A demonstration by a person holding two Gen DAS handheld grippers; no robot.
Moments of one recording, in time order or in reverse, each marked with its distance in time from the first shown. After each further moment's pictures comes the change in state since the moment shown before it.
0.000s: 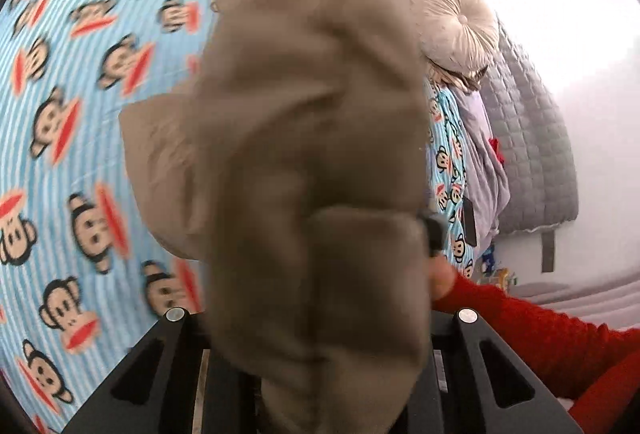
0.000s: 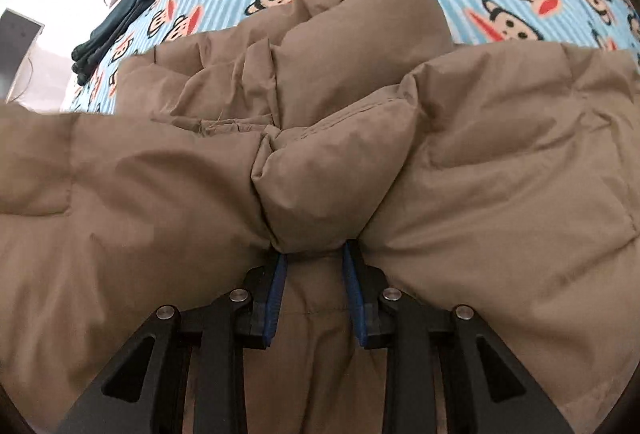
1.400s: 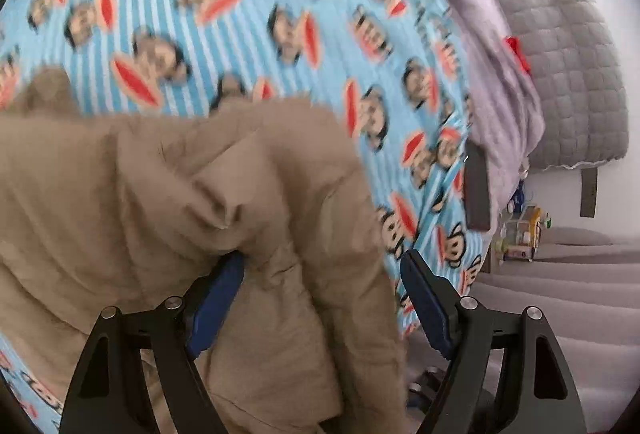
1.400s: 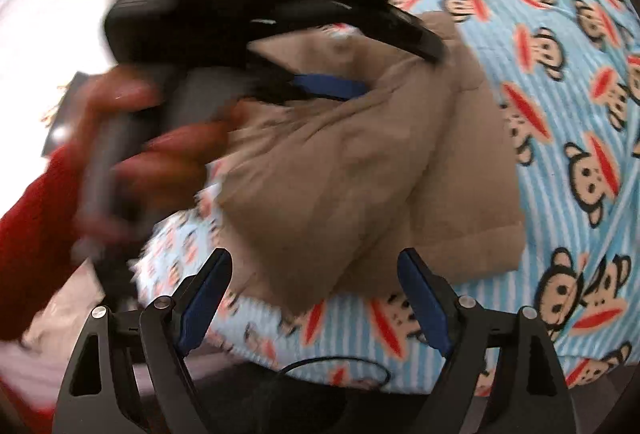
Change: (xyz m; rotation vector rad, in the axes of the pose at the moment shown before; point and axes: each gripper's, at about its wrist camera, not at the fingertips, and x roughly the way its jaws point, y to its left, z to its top) left arm 0.252 -0.222 0.069 0.213 0.284 0.108; right arm -0.190 -0.158 -0.145 0.133 -0.152 0.281
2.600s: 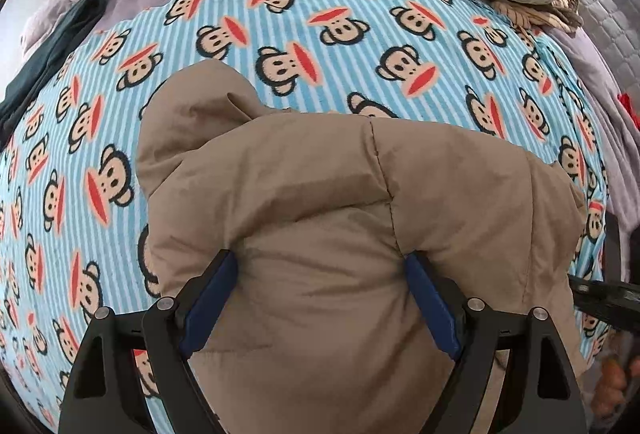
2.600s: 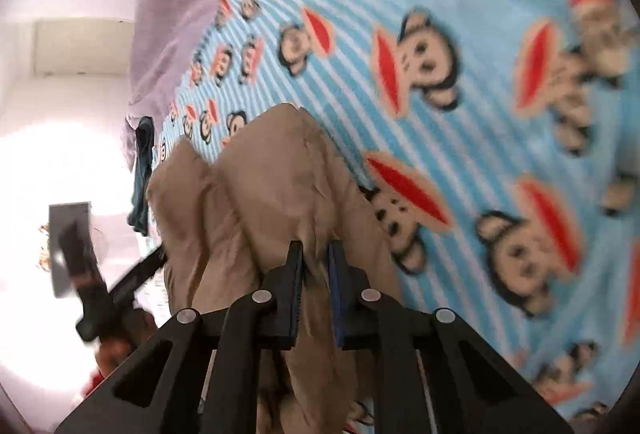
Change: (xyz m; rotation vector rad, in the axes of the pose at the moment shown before) left arm -0.014 0.092 -0.007 -0.118 -0.239 0.473; right arm 0.027 -0.161 0.095 0.420 0.011 0.083
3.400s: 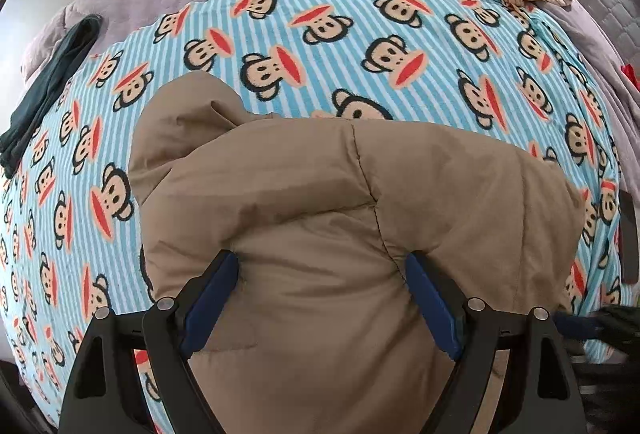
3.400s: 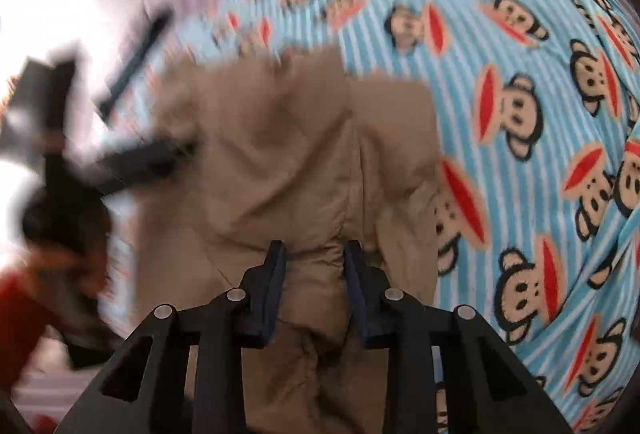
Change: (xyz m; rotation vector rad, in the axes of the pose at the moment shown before) left arm 0.003 -0.027 -0.003 0.092 0.003 0.069; right arm 0.040 0.082 -0.047 -0.494 0.092 -0.307
